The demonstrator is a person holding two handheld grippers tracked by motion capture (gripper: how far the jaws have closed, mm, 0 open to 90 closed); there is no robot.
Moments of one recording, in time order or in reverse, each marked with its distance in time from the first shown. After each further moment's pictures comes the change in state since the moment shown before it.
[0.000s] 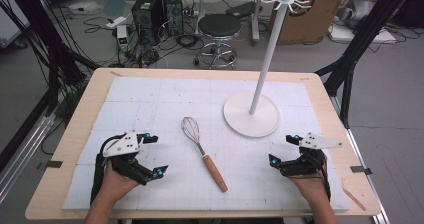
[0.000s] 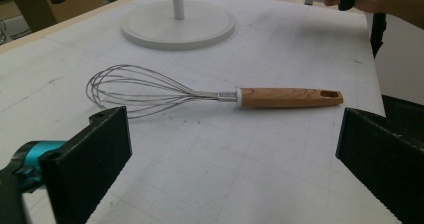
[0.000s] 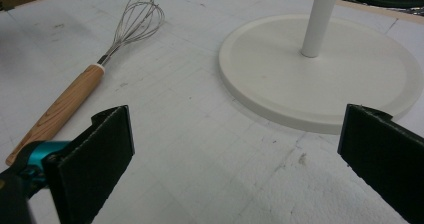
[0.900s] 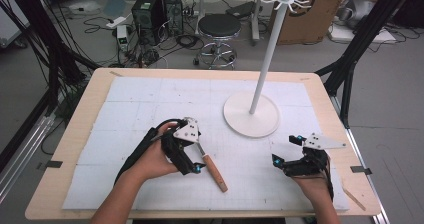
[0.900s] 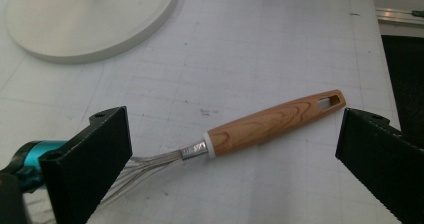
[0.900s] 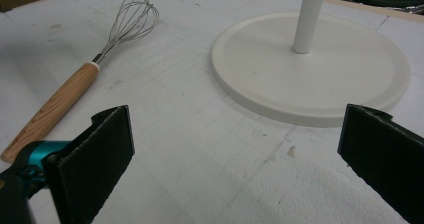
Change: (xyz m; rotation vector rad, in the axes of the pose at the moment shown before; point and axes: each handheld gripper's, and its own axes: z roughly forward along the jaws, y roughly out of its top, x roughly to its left) left arm -0.012 0.078 0.106 0.374 -0.182 0.213; right arm -0.007 -0.005 -0.005 -0.010 -0.006 0.009
